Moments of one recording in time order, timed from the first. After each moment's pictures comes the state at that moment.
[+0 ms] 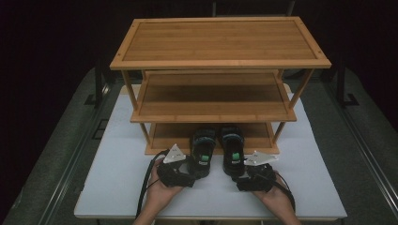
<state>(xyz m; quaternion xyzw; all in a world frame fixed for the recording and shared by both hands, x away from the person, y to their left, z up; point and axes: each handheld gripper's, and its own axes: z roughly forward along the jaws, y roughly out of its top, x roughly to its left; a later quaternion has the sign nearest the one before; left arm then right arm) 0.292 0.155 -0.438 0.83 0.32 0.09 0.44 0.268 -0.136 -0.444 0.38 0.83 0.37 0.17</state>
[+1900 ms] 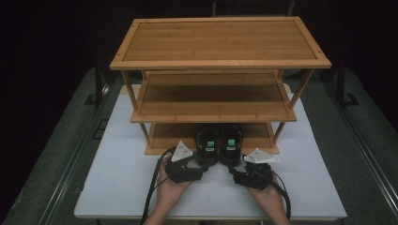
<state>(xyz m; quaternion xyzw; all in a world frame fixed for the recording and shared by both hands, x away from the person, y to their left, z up) 0.288 0.135 -0.438 0.81 0.34 0.13 0.46 0.265 -0.127 -0.441 0.43 0.78 0.41 0.20</state>
